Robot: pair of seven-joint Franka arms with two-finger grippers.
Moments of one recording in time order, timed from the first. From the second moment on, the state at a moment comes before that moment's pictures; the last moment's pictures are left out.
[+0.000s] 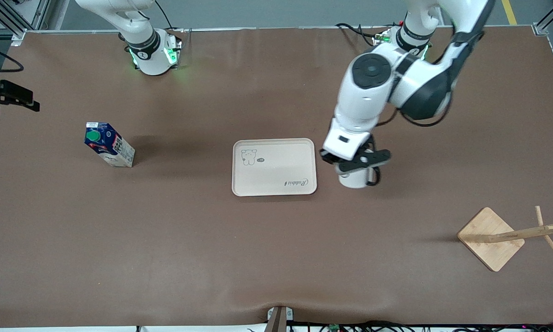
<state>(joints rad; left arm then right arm) -0.20 0.39 -0.52 -1.63 0.26 2.04 -1.13 0.02 0.04 -0.14 -1.53 0.01 1.38 -0.20</state>
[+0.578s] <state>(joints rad) -0.34 0.65 -0.51 -1.48 0.26 2.04 -1.46 -0.05 0.15 -0.15 -1.58 0.00 1.37 -0.20</state>
